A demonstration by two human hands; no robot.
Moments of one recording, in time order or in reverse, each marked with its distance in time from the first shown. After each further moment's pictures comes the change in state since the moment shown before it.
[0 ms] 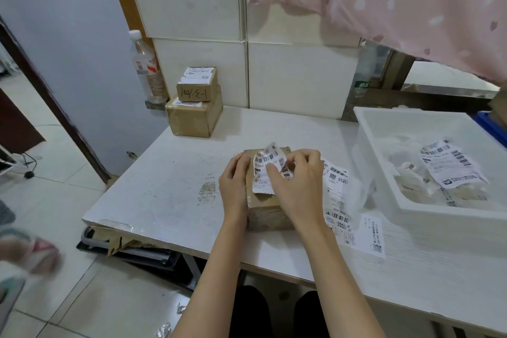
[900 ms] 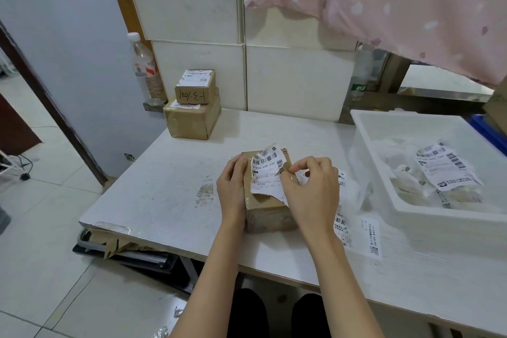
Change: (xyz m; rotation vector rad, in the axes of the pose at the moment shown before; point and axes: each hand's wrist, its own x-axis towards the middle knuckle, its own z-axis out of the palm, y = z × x) left_hand -0.001 0.000 0.001 -0.010 0.029 -0.043; right_hand -0.006 0.005 -0.016 -0.133 0.163 0.047
